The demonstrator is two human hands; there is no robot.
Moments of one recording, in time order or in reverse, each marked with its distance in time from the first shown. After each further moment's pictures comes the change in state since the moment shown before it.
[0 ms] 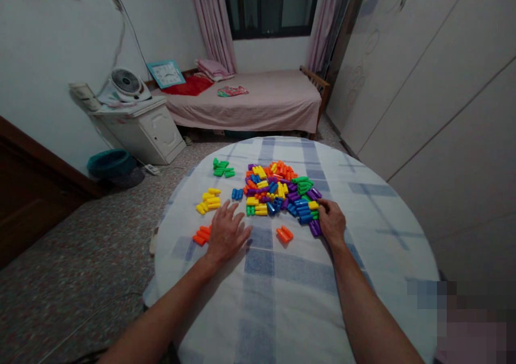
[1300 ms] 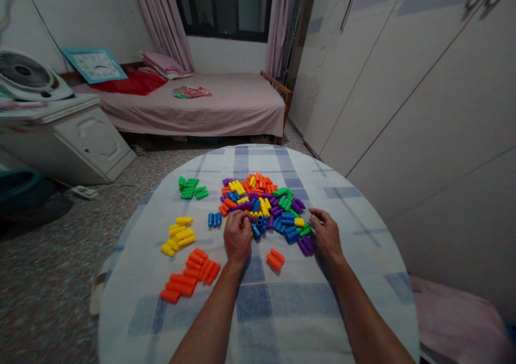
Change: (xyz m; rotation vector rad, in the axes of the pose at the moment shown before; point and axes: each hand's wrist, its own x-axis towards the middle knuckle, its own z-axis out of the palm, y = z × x) left_hand 0.074 0.023 0.088 -0.615 0.300 -0.287; right_hand -0.001 -0.012 -0.026 0.222 0.021 0.219
